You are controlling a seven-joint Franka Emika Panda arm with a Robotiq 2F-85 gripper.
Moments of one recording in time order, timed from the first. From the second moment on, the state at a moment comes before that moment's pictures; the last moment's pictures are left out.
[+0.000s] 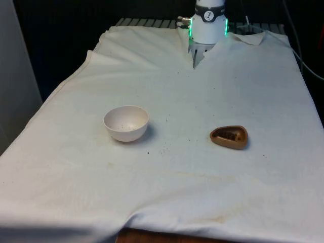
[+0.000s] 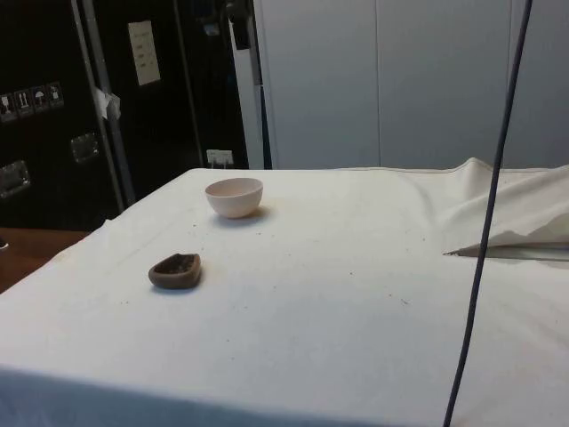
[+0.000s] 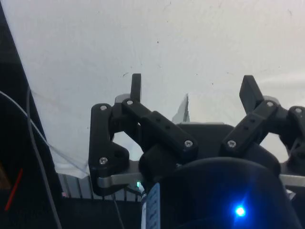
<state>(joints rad) 0.10 0.05 -0.10 -1.86 0.03 1.84 -0.05</state>
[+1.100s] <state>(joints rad) 0.10 0.12 -0.03 -1.95 0.04 2.03 0.09</state>
